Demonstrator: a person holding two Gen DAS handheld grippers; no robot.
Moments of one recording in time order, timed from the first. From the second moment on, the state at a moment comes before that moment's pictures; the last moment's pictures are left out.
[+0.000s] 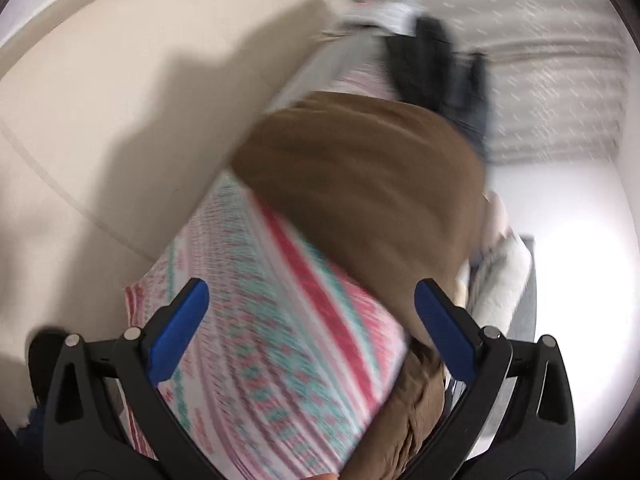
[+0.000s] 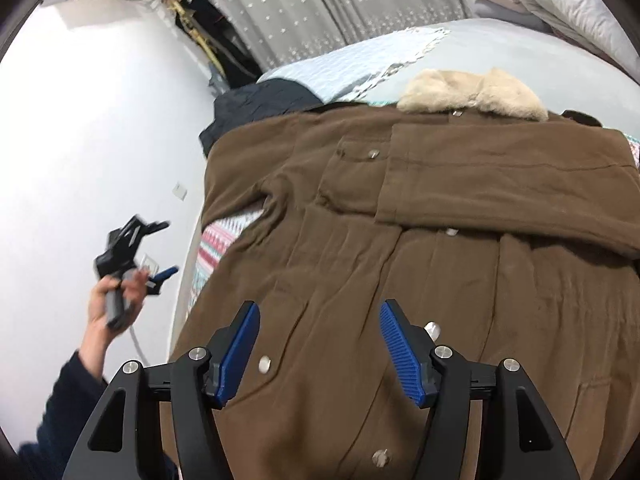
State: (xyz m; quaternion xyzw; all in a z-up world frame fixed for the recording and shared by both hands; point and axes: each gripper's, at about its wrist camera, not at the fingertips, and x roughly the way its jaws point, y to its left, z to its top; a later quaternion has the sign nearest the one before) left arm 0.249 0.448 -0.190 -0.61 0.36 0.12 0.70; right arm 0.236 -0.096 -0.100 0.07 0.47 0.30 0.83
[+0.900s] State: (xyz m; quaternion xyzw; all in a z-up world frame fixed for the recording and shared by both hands) left arm 0.295 0.471 -0.264 -0.75 0.14 0.08 0.64; right arm 0.243 -0.106 -0.126 0.01 0.48 0.26 0.84
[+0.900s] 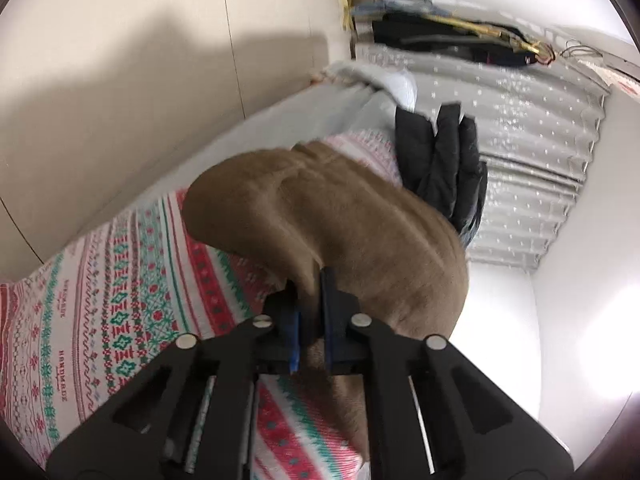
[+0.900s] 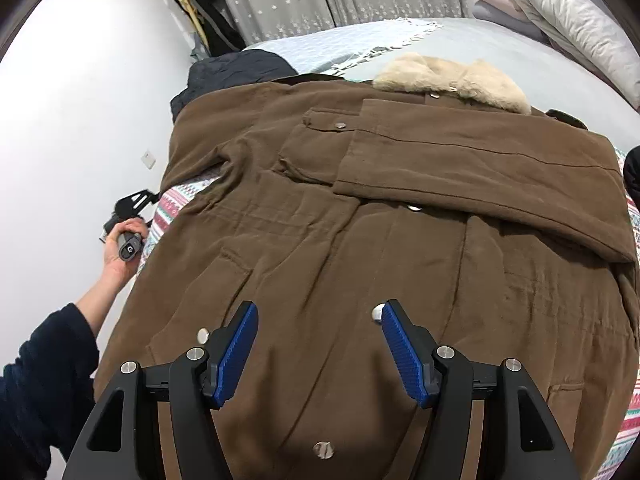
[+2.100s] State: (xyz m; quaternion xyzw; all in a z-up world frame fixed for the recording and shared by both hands) left arm 0.287 0.283 0.068 -0.33 0.08 0.03 0.94; right arm 0.281 -0.246 -0.109 0.20 0.48 0.15 0.84
